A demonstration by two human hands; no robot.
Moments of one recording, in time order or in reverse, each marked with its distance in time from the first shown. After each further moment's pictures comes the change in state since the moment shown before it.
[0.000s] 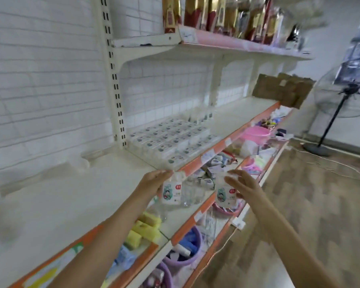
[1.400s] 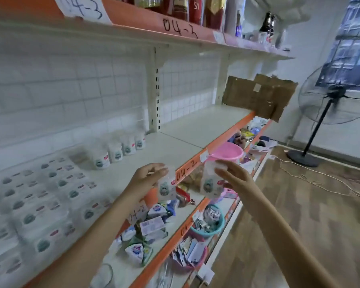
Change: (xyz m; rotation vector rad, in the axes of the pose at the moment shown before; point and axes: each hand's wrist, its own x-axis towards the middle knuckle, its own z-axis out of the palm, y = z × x) left_hand 0.445 0.026 0.303 0.107 -0.018 0.168; right_hand 0.381 0.034 -0.323 0.049 -0.051 -0.082
